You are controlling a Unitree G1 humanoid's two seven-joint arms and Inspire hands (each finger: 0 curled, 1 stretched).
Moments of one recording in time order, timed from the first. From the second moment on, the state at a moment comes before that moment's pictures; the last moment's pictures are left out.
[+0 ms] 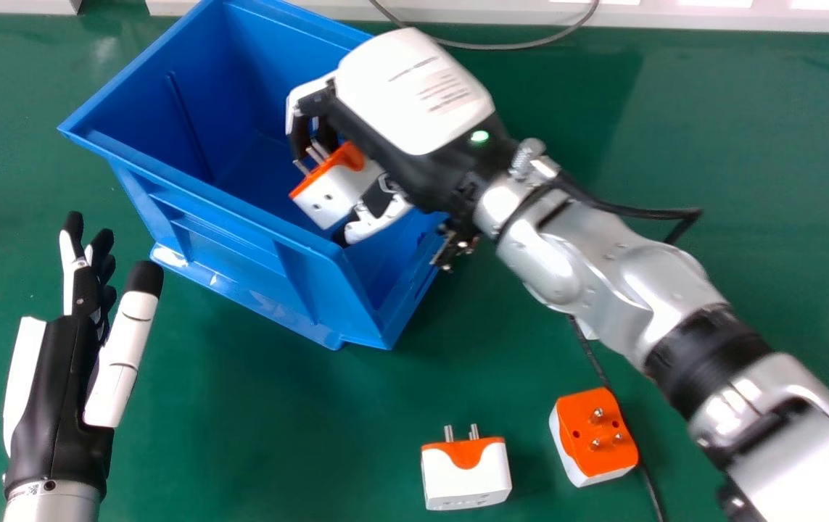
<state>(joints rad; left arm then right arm) 0.33 0.17 0.24 -0.10 0.02 -0.25 -0.08 -0.94 -0.12 0.56 0.90 -0.93 -0.38 -0.34</state>
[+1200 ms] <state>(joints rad) 0.37 0.17 0.21 -0.20 0.11 -0.17 -0.04 -1.08 -0.03 0.75 1.21 -0.97 -0.33 -0.50</state>
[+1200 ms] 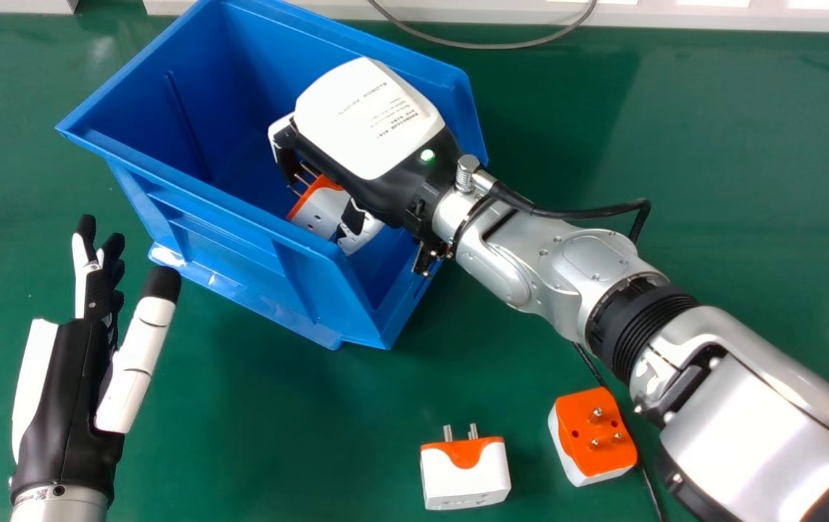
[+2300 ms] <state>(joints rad) 0.38 0.17 0.20 -0.24 0.13 -0.12 -0.02 -0.92 -0.35 0.68 0.75 -0.99 -0.37 -0.50</state>
